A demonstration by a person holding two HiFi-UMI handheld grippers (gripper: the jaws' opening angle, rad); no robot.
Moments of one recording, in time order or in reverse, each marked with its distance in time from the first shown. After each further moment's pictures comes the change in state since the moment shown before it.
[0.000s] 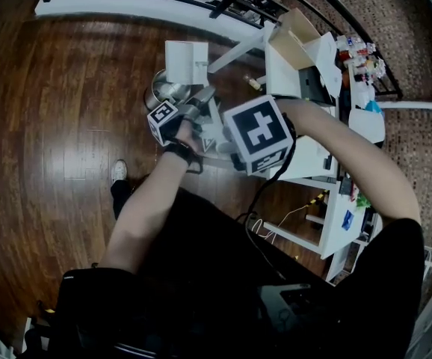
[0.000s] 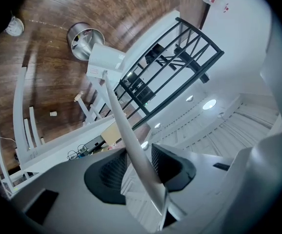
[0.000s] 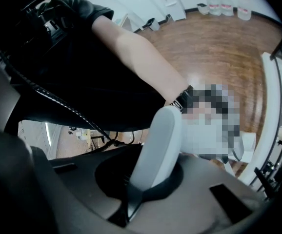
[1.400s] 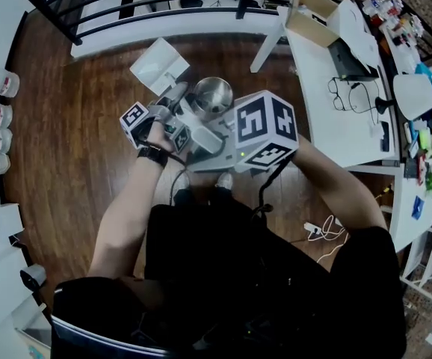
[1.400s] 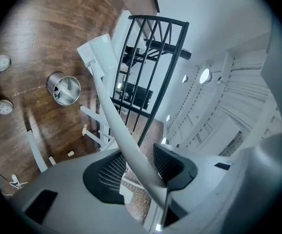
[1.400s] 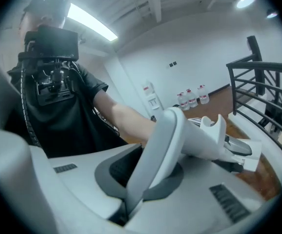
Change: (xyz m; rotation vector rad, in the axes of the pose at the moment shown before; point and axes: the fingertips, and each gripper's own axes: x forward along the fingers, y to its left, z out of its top) left arm -0.048 -0.098 -0.004 0.443 0.070 0.177; right arm -0.080 0.010 0.075 -0.017 -1.280 -0.220
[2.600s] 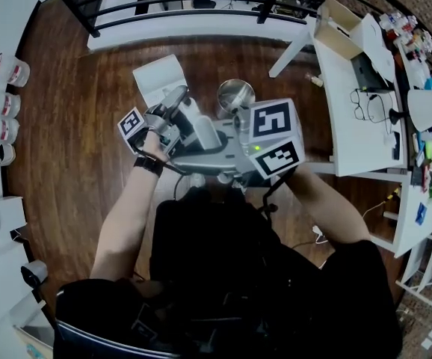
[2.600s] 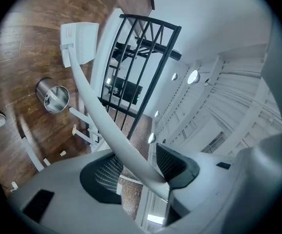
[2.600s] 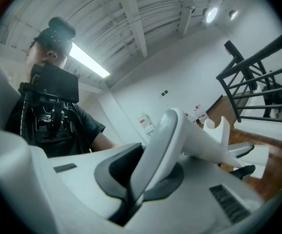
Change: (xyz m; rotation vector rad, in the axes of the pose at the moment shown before) left arm -0.101 -0.044 0.122 0.012 -0.043 -0.158; right arm 0.087 -0.023 0.139 0.154 -0.419 0.017
